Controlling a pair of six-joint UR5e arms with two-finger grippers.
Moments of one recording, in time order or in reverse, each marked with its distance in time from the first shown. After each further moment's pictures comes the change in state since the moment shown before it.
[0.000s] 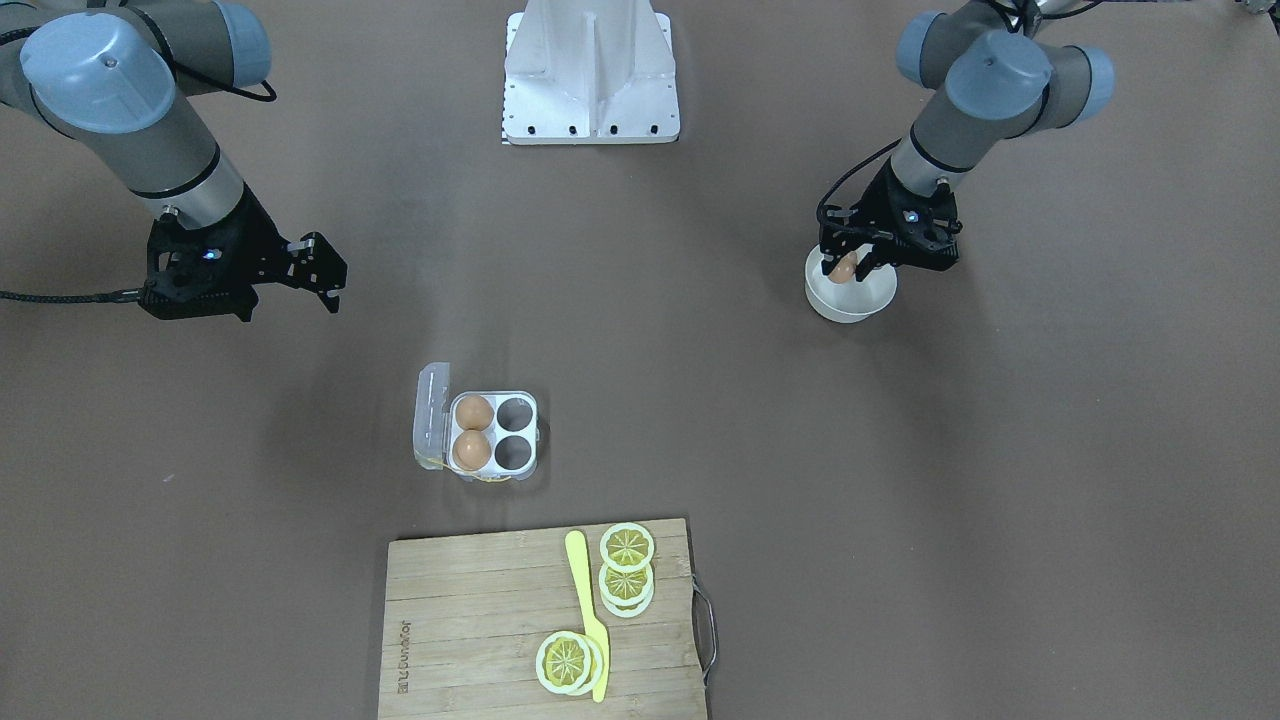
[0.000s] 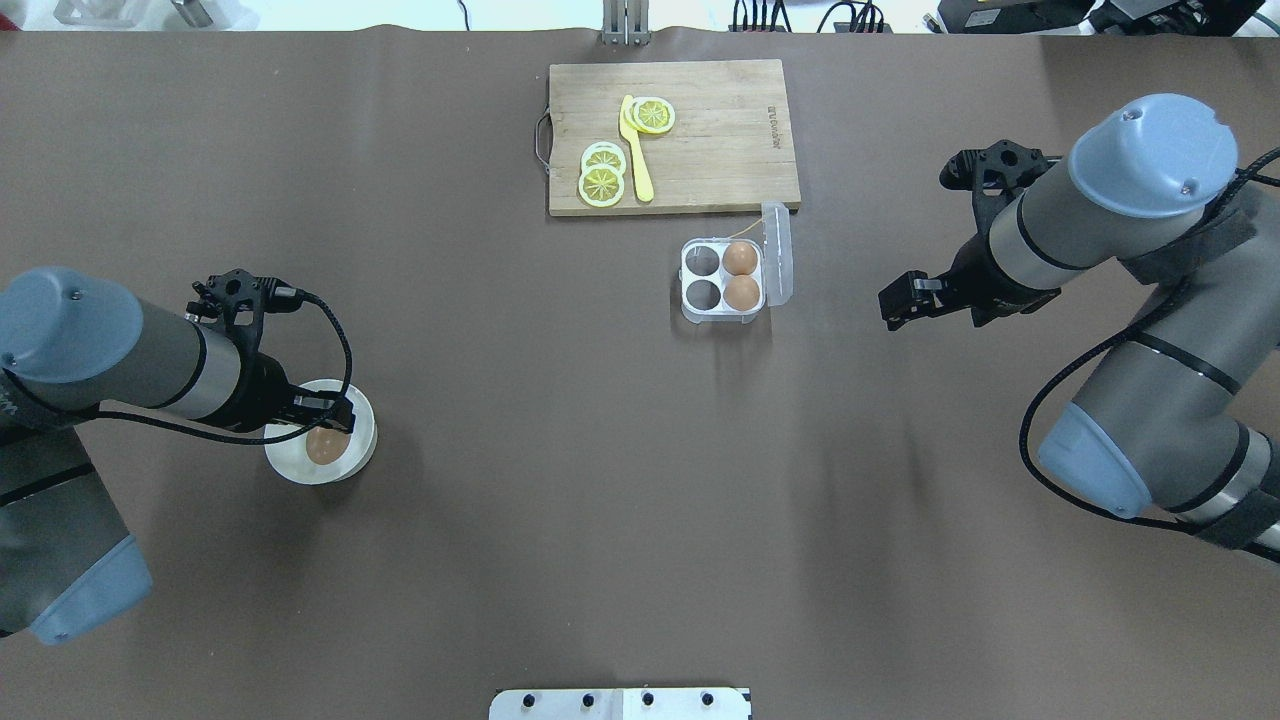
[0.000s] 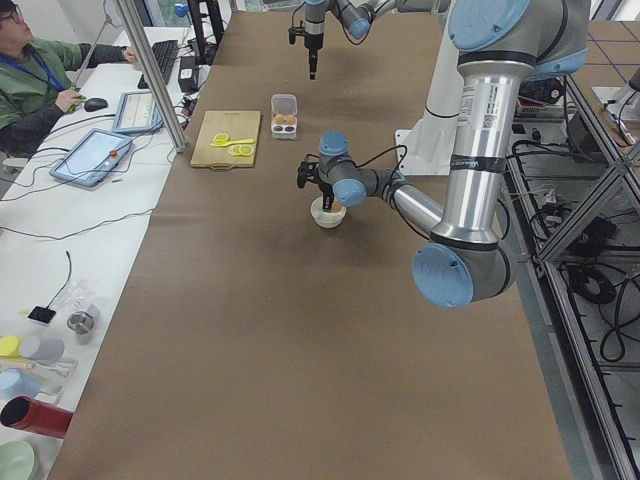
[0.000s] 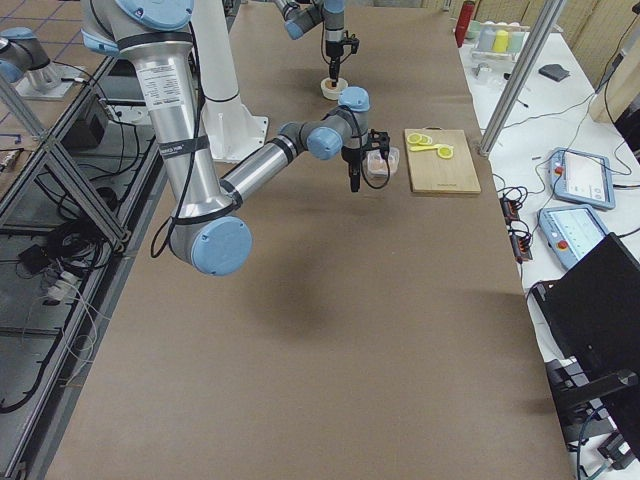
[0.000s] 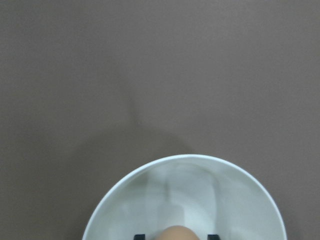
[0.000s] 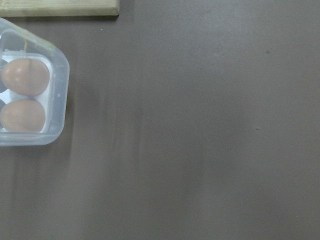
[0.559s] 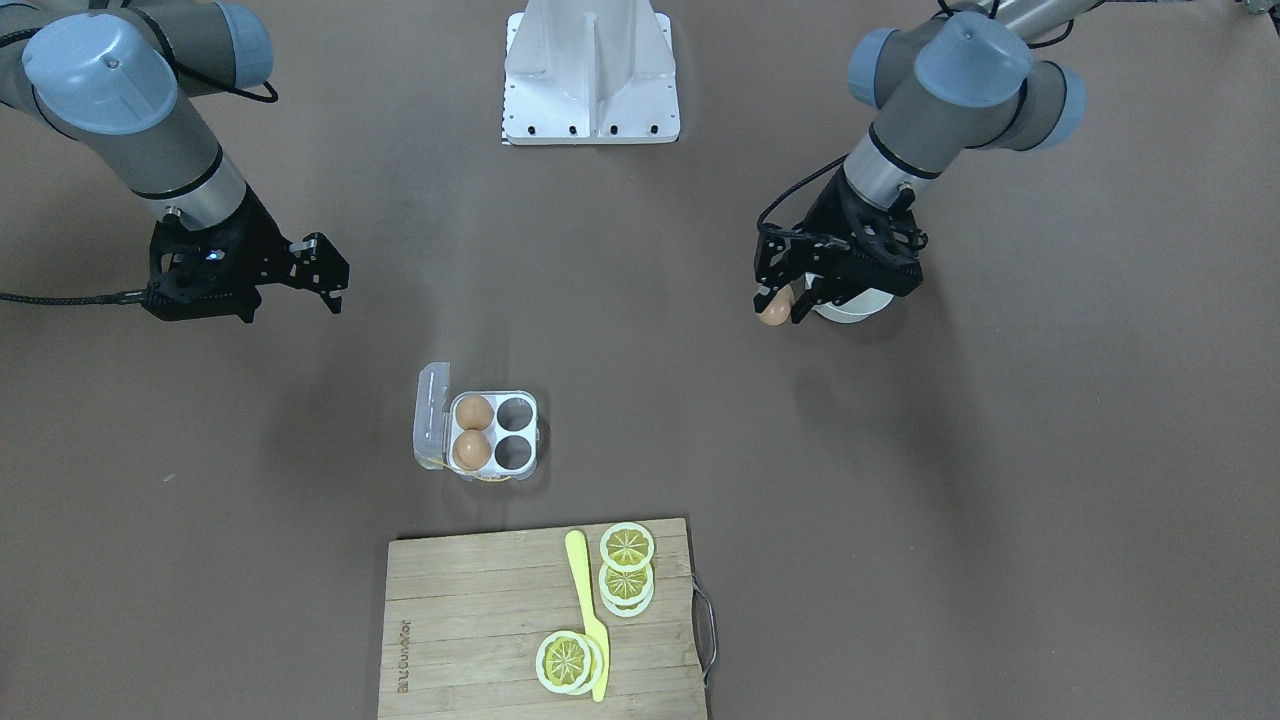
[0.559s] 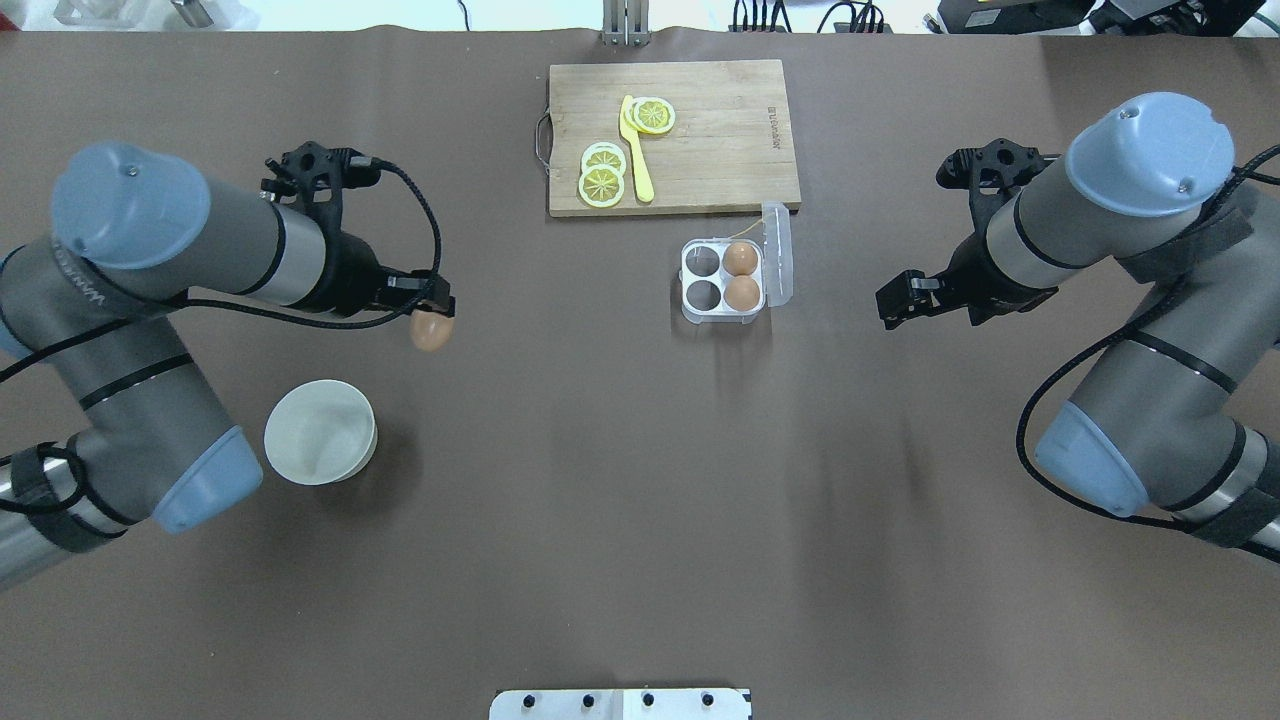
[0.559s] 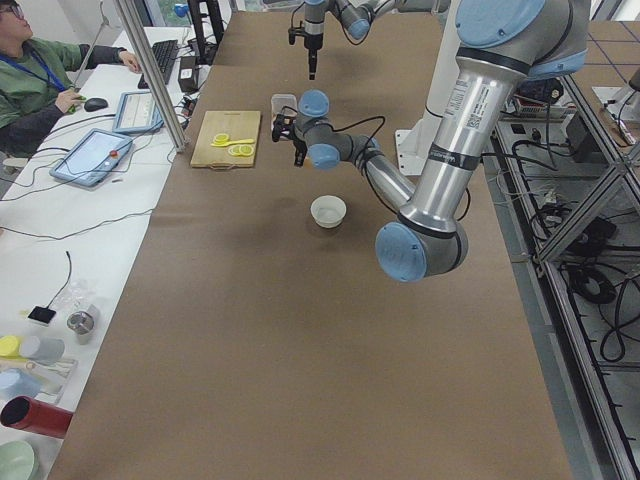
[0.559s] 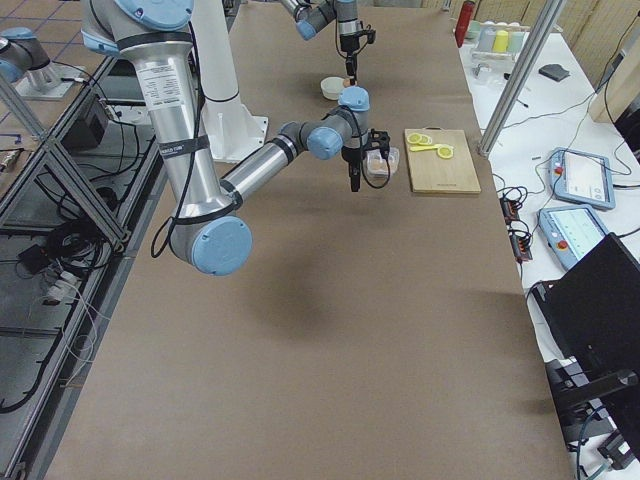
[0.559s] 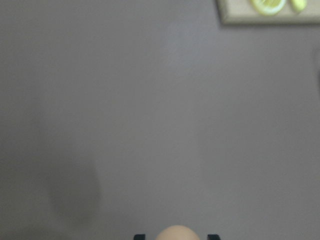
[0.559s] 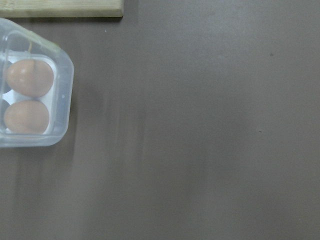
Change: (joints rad) left arm -0.073 -0.295 0.129 -0.054 0.035 -0.044; right arm 0.001 0.012 -0.007 0.000 0.000 -0.006
